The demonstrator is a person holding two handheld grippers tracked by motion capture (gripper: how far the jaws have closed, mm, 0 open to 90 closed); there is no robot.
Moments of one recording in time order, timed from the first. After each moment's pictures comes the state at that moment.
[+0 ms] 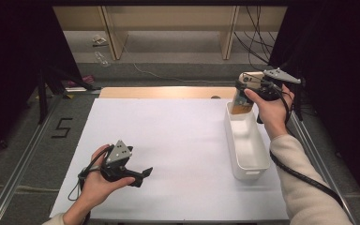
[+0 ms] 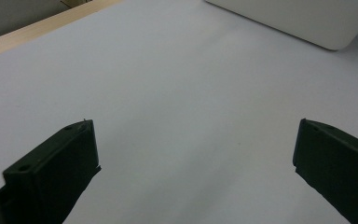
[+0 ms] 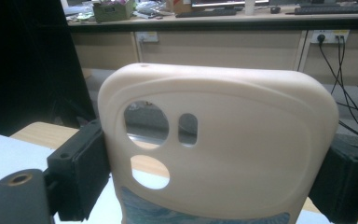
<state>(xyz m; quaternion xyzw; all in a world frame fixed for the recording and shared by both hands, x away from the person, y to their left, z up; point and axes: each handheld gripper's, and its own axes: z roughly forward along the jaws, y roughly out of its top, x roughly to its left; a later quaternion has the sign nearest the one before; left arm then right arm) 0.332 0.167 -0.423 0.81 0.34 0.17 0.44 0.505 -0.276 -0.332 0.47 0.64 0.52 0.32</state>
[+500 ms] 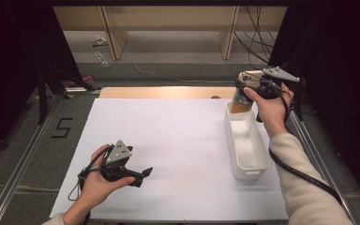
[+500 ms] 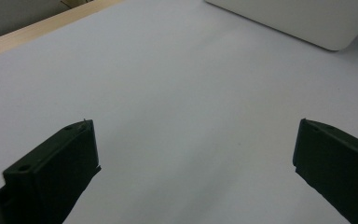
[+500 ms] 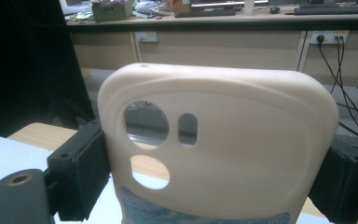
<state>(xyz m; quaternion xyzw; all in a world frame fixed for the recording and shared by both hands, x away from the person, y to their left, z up) 0.332 0.167 -0.423 0.81 0.35 0.17 0.44 0.509 -0.275 -0.331 0.47 0.64 0.51 0.32</state>
